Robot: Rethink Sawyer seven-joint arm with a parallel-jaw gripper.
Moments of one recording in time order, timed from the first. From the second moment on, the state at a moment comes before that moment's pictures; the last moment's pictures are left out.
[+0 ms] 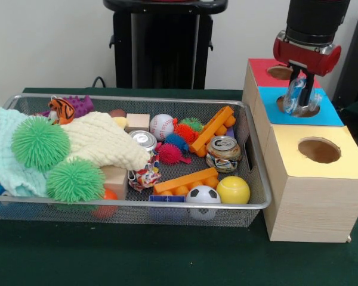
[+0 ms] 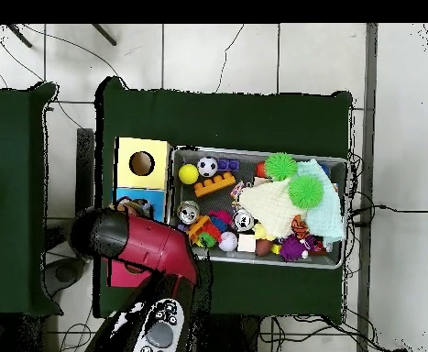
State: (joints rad) arm 0.30 -0.60 -0.30 1.76 0.54 0.48 2.18
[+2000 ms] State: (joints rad) arm 0.47 -0.44 -0.61 1.56 0.53 0.55 2.24
